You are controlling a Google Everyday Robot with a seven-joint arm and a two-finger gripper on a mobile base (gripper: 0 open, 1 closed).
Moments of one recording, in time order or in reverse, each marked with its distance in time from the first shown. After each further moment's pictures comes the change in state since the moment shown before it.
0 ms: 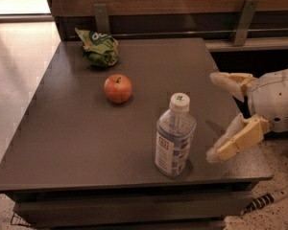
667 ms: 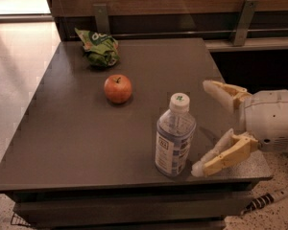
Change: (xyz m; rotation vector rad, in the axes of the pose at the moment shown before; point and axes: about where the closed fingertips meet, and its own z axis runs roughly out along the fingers) arm -0.009 0.027 0.018 0.023 -0.162 0.006
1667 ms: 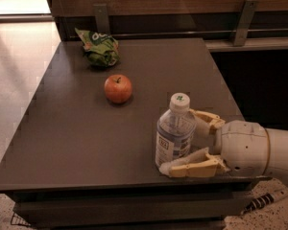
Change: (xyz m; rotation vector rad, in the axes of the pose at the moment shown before) arm 0.018 0.026 0.039 -0.012 -0.225 0.025
